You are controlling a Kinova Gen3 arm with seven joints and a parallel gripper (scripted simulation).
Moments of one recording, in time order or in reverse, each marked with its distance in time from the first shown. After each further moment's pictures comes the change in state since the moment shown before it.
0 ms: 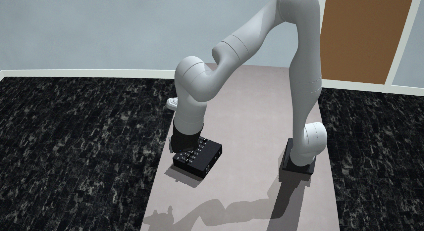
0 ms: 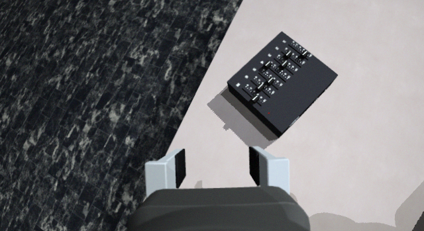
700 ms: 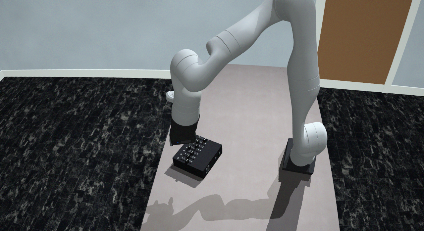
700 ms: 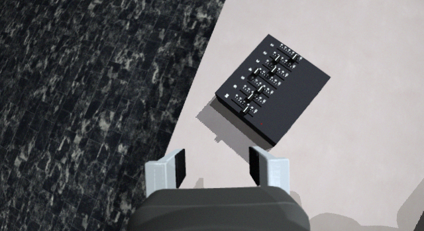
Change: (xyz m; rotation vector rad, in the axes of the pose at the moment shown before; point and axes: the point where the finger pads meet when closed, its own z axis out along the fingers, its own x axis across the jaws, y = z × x) arm 0.010 -0.034 0.021 -0.034 0.027 0.085
